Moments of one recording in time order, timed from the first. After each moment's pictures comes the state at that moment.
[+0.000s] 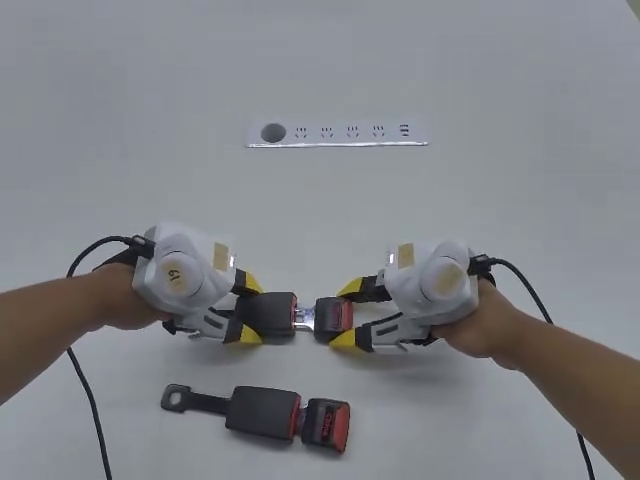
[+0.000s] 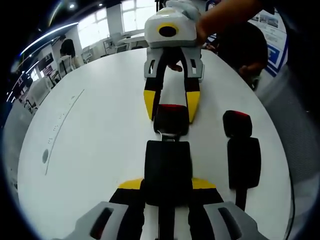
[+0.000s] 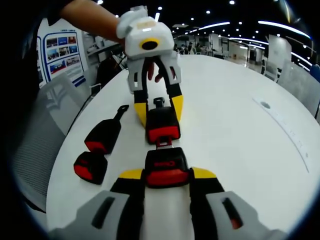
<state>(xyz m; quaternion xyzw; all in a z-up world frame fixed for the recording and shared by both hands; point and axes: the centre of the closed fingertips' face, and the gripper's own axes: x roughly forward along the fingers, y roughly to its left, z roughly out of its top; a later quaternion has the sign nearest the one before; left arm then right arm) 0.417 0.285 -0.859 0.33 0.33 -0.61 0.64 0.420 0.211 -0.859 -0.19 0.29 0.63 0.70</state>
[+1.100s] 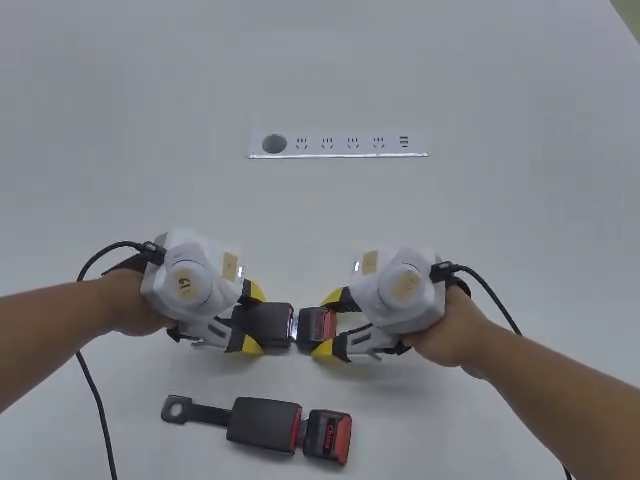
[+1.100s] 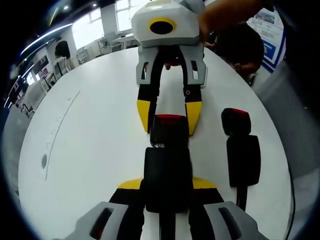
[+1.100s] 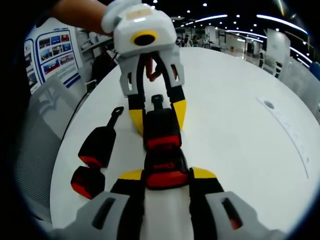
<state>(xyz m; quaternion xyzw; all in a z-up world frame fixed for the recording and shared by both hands) 0.417 0.283 -0.860 0.34 0.34 -0.62 0.62 0.417 0.234 -0.860 -0.21 0.32 0.61 0.70</state>
